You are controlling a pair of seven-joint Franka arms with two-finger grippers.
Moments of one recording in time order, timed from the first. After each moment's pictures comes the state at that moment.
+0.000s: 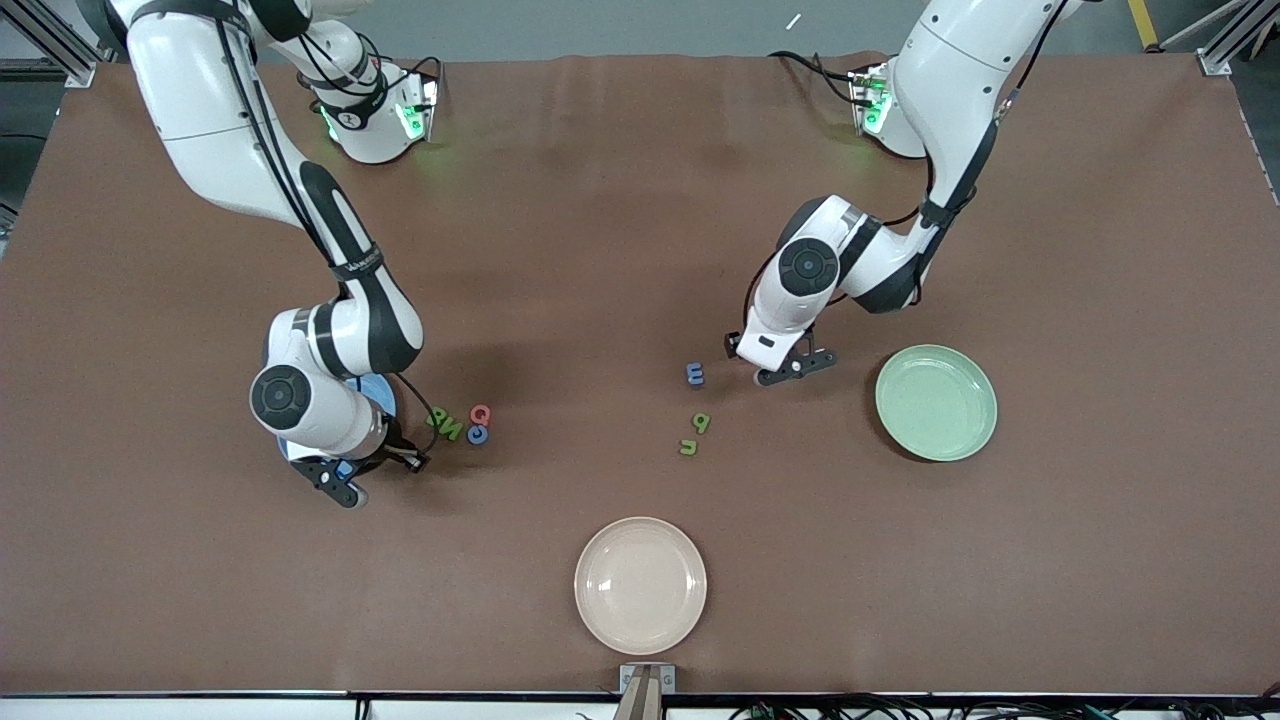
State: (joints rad) left arm -0.37 0.52 -0.23 -2.07 0.11 2.51 -0.95; right arm 0.24 0.67 -0.03 -1.74 0.09 2.39 0.74
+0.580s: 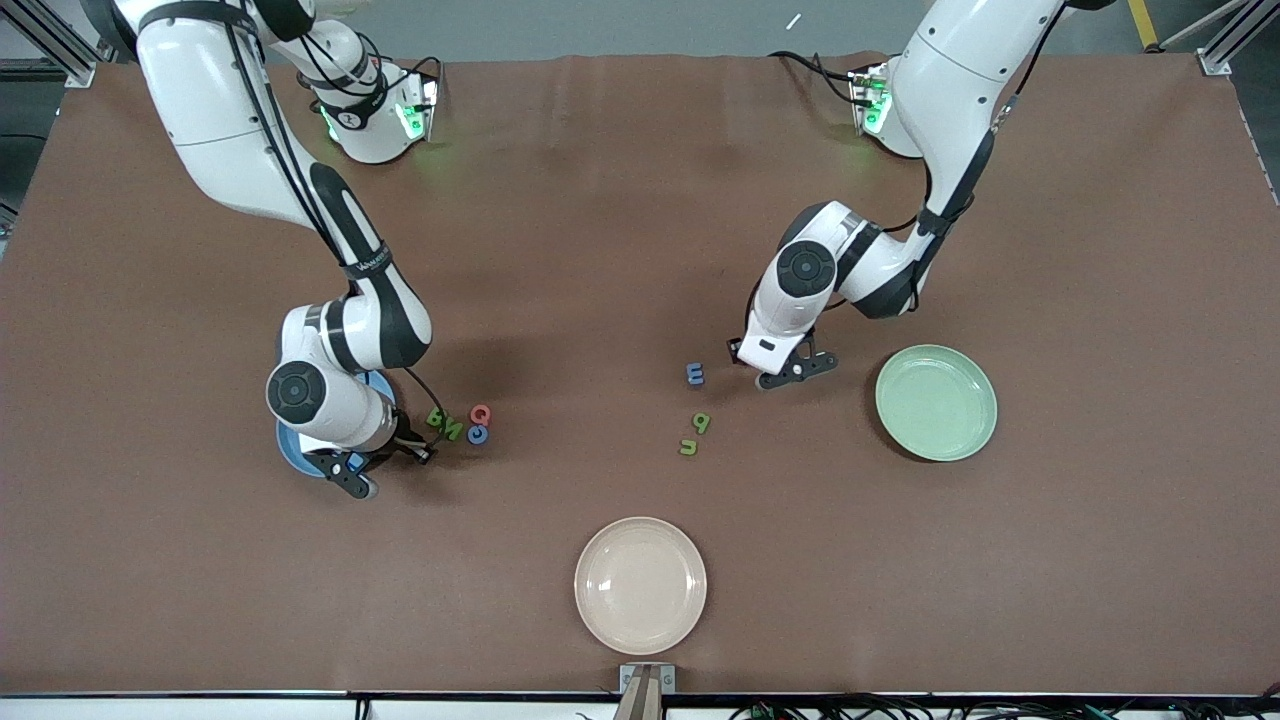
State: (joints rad) left arm -0.37 0.53 -0.23 -2.07 0.15 2.54 -1.00; right arm 0.25 0.67 -0.03 -1.78 0.09 2.41 0.77
